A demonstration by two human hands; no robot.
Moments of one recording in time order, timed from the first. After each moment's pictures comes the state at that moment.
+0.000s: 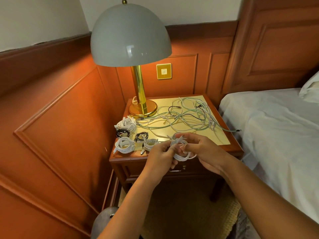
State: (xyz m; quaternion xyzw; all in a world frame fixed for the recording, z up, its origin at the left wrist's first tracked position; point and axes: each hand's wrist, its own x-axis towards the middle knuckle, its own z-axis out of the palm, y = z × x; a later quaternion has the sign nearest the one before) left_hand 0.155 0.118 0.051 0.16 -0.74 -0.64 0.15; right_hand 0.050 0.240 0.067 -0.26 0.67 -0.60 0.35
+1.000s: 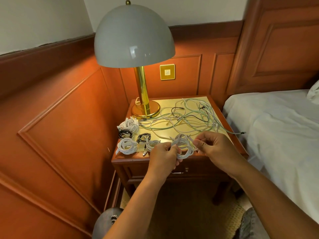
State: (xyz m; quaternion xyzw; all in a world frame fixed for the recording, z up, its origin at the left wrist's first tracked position) left_hand 0.142 0.122 0.051 0.26 -0.74 -0.59 0.18; right_hand 0.048 0.259 0.081 -0.33 0.79 -0.51 0.13
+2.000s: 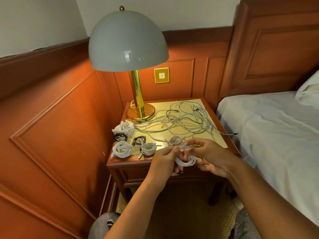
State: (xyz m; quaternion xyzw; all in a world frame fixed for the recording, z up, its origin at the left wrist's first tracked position) left_hand 0.147 0.131 0.051 0.18 -0.71 -0.67 0.13; right_hand 0.036 0.258 0.073 -0.19 0.65 -0.61 0.42
